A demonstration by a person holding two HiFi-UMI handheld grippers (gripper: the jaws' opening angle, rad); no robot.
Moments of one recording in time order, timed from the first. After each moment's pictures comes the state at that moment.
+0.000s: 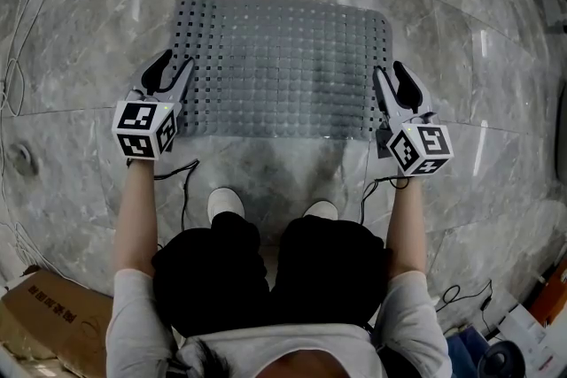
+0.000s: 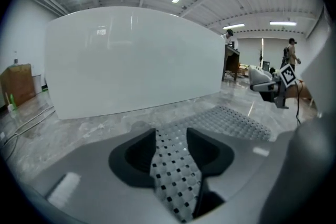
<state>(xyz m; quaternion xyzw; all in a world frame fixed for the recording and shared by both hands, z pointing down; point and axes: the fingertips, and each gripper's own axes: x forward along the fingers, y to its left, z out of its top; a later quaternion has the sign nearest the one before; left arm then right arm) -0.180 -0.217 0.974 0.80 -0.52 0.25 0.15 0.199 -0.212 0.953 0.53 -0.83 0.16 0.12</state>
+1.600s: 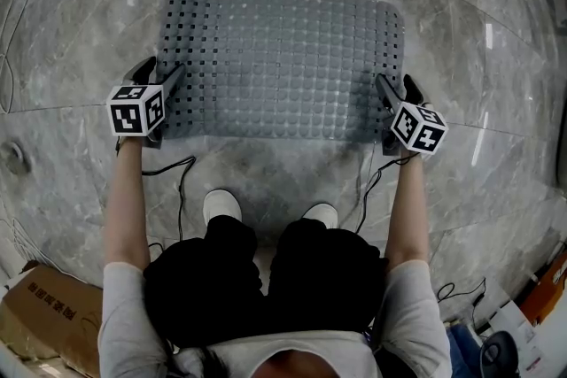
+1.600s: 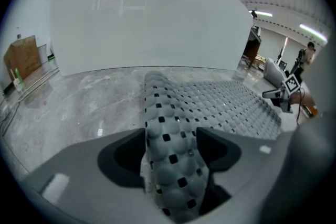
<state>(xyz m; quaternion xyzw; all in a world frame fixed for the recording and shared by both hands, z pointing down) -0.233 -0.217 1.102 0.73 -0.52 0.33 0.29 0.270 -0.216 1.121 0.57 -0.72 0.31 0.25</state>
